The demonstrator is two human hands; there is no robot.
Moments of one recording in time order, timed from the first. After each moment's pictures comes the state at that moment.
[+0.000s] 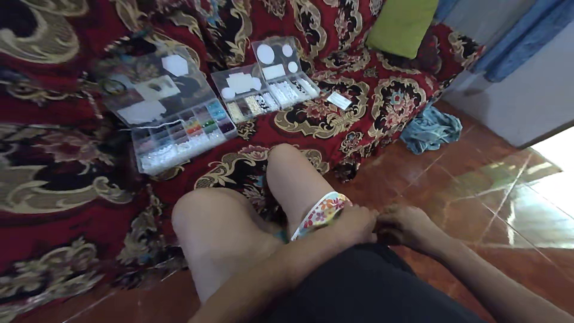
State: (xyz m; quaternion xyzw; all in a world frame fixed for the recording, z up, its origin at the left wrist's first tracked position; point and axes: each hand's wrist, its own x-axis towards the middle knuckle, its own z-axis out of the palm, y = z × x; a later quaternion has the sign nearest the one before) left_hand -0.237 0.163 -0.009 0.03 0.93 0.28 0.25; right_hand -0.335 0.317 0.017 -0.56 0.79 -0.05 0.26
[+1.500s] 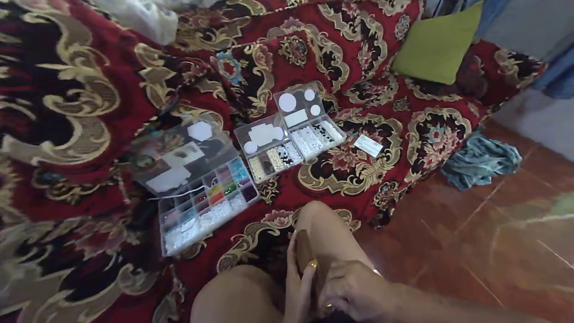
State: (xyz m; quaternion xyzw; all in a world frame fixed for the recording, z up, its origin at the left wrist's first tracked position) left_hand -0.165 0.006 -0.033 -0.41 0.59 0.64 -0.26; right_hand -0.317 0.096 0.015 -0.74 0.50 -0.39 0.23
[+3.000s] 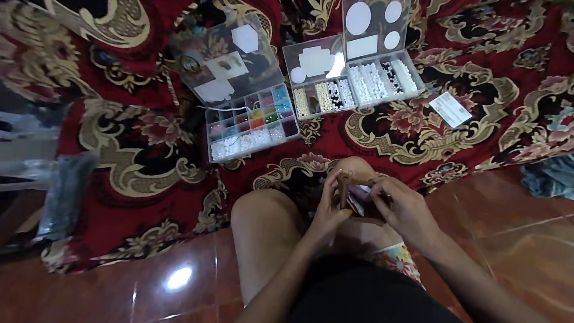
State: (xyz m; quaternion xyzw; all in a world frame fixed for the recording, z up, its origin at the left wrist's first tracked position) left_hand -0.178 -0.037 -0.053 -0.27 0.55 0.74 -0.27; right_hand -0.364 0.046 -0.015 -0.61 0.69 -0.34 0.17
